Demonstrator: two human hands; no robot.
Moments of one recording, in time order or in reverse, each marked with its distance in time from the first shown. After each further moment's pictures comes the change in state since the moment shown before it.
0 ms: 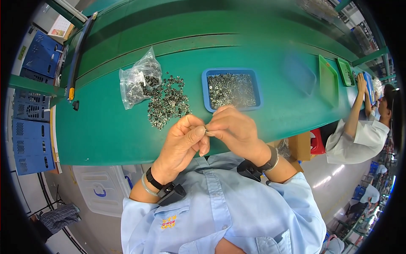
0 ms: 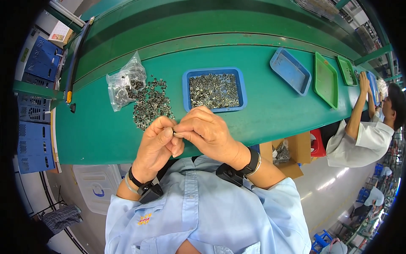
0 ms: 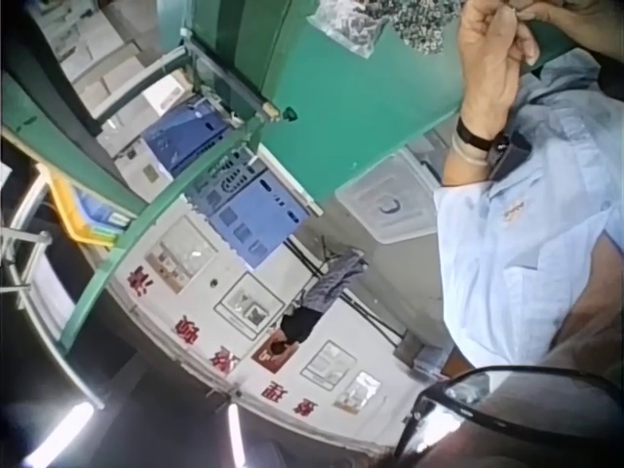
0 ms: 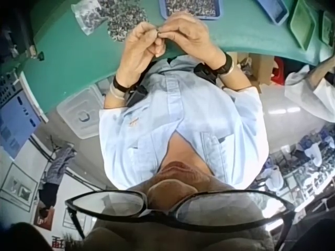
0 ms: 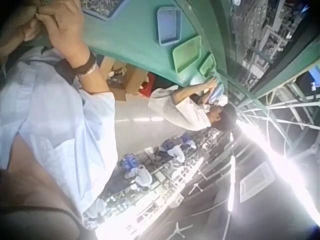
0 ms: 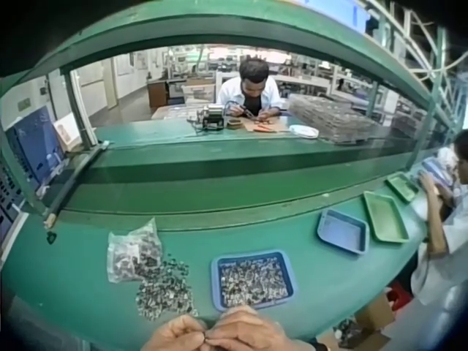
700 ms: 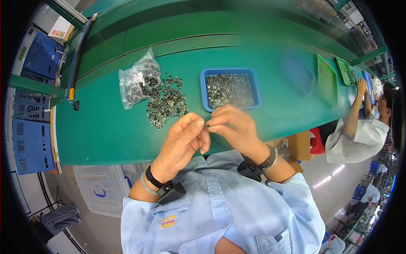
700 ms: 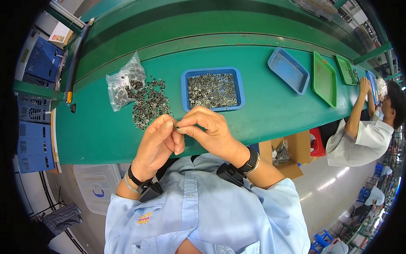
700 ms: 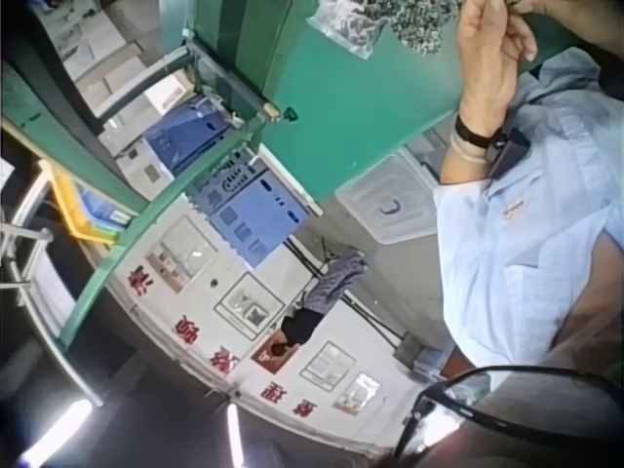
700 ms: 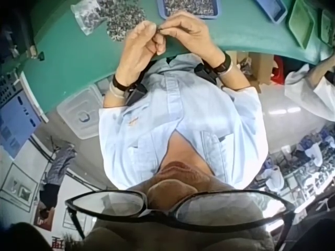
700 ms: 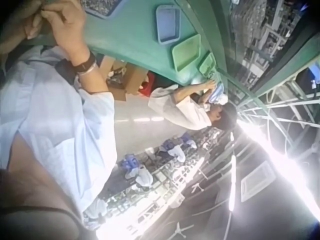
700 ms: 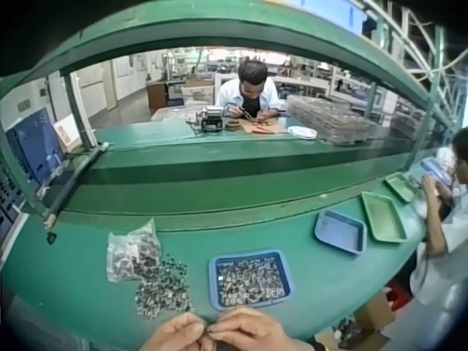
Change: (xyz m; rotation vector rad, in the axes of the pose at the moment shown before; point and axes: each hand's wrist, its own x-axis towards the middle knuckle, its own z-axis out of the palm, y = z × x) left_hand 0.003 0.000 0.005 0.080 0.024 -0.041; right_hand -0.009 0.004 -0.001 0.139 0.021 0.211
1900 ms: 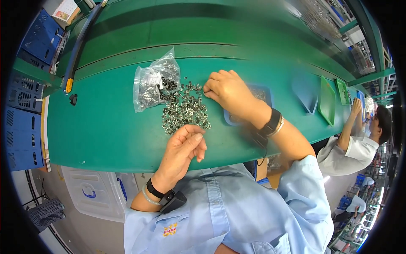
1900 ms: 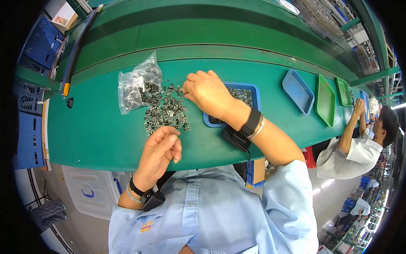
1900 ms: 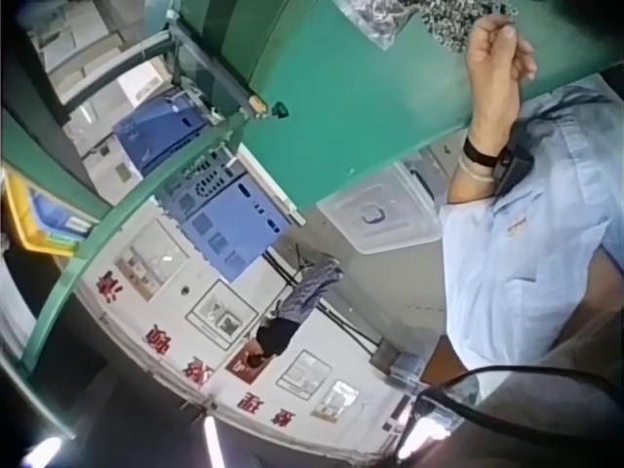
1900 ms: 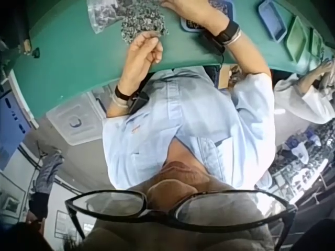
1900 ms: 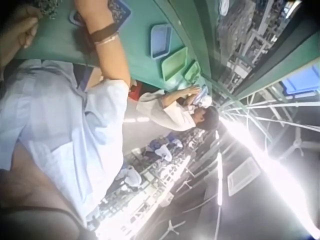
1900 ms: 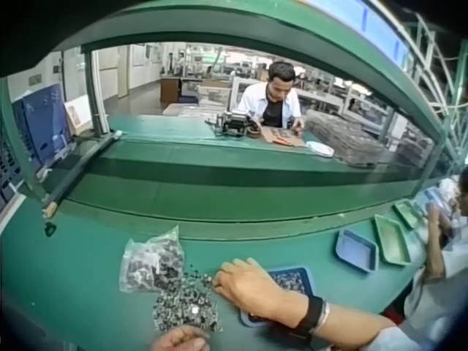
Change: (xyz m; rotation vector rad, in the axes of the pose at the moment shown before) left_hand -0.021 0.012 -0.047 0.012 0.233 0.024; right_hand 0.122 0.052 0.016 -0.937 -0.448 -0.243
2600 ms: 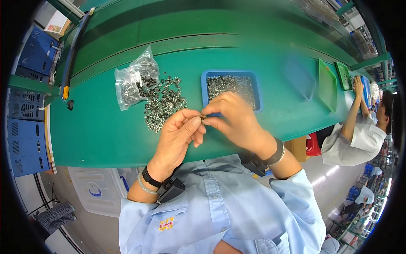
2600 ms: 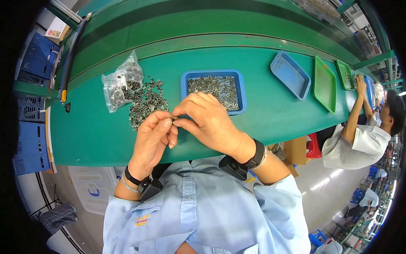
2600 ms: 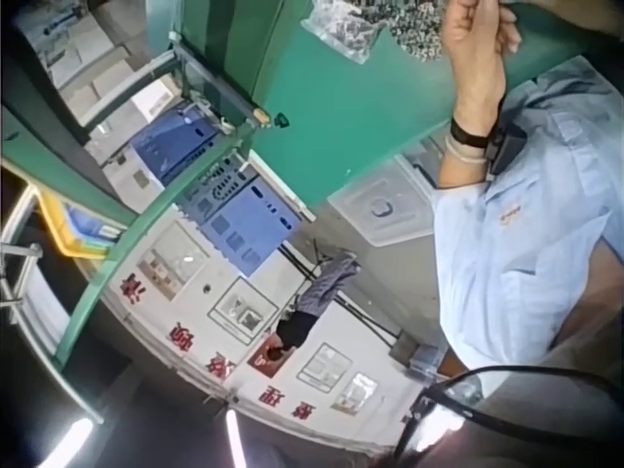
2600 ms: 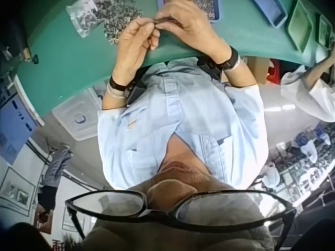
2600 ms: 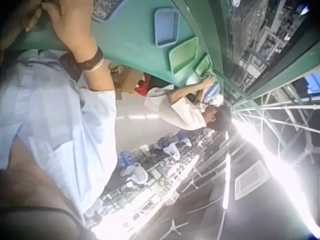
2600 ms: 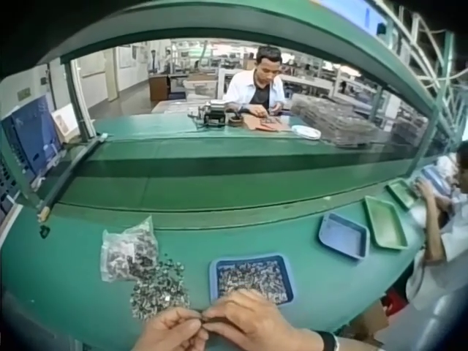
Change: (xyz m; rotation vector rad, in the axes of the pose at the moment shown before) left_hand 0.024 -0.008 0.039 0.109 -0.062 0.054; right_hand -0.085 -0.041 -0.031 0.458 0.329 0.087
